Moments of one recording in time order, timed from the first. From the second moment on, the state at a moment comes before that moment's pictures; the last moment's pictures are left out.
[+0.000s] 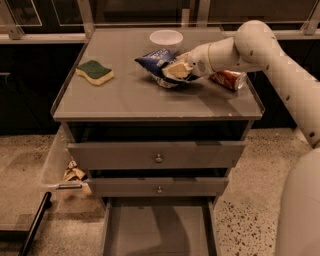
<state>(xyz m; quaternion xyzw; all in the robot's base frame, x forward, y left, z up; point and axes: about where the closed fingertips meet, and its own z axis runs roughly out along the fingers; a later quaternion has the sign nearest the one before) 0.758 -0.065 0.869 -0.43 0.73 0.27 0.46</state>
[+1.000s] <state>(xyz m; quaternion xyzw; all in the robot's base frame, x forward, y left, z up) 0.683 -0.110 0.923 -0.45 0.67 0.25 0.53</state>
